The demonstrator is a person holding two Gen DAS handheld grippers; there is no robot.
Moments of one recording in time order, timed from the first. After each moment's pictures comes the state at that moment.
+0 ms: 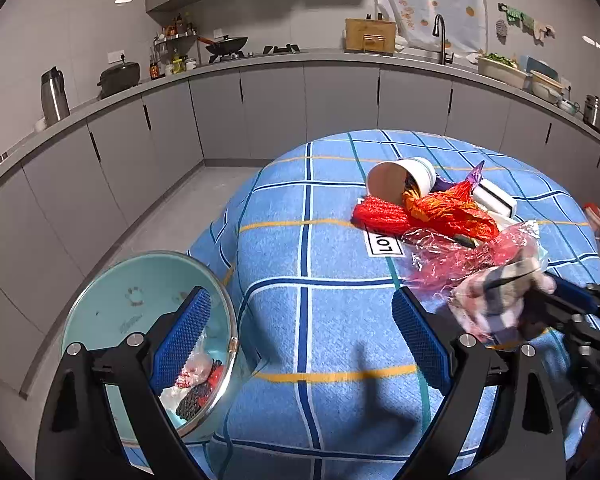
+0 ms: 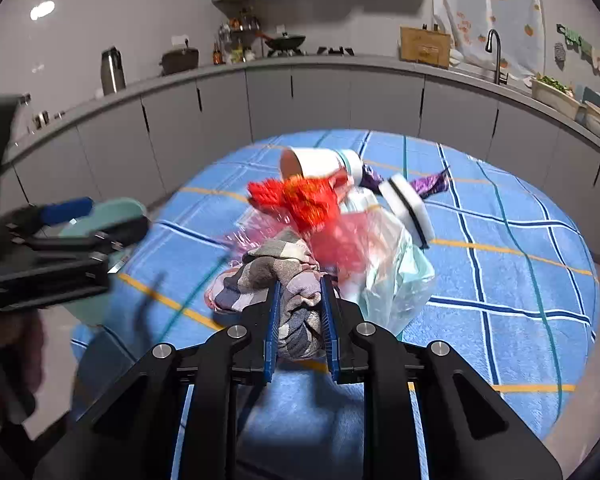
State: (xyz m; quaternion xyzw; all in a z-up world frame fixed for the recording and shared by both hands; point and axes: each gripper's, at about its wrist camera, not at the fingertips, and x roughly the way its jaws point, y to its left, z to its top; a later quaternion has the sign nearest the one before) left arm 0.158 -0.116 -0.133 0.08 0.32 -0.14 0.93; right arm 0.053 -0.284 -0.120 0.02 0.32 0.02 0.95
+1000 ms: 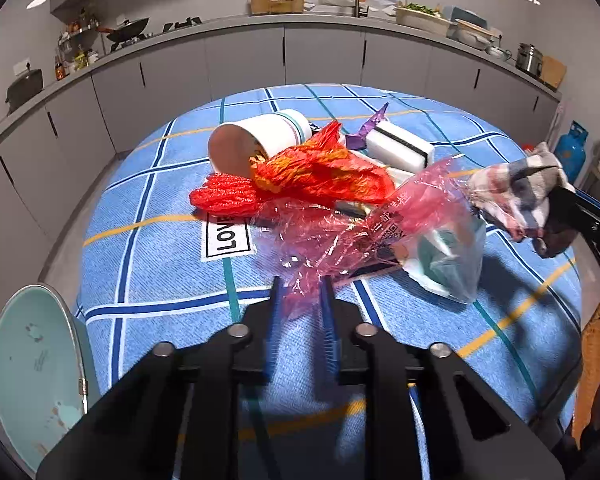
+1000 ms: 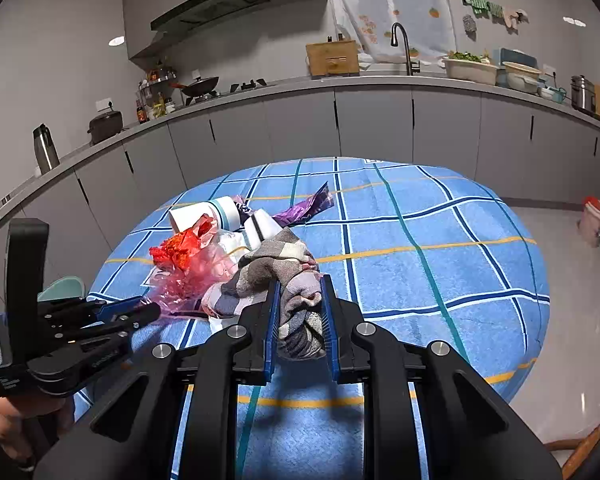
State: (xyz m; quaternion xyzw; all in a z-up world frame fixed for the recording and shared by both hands) left arm 0.178 -0.219 -0.169 0.13 0.37 -0.28 0.87; right arm 0.030 -0.373 -0.107 0.11 0.27 -0.10 0.95
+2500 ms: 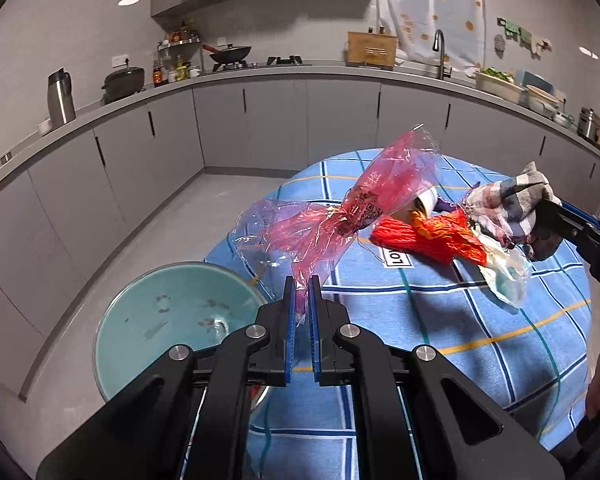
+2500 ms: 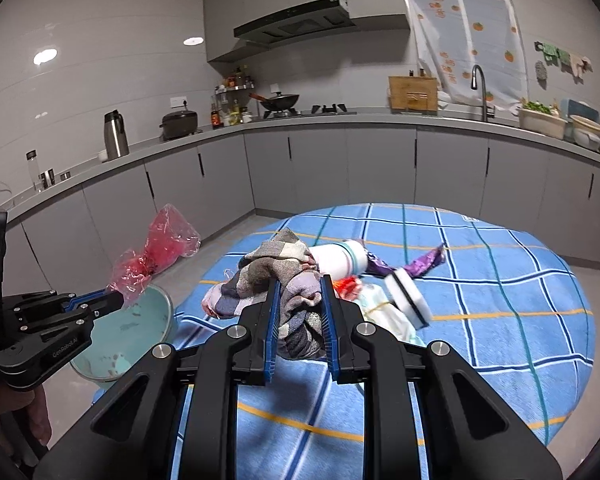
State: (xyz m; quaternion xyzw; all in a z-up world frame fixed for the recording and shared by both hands) left arm 0.143 -0.073 -0.097 0.06 0.31 -0.14 0.94; right arm 0.059 -0.273 -0.060 0.05 0.22 0.01 0.97
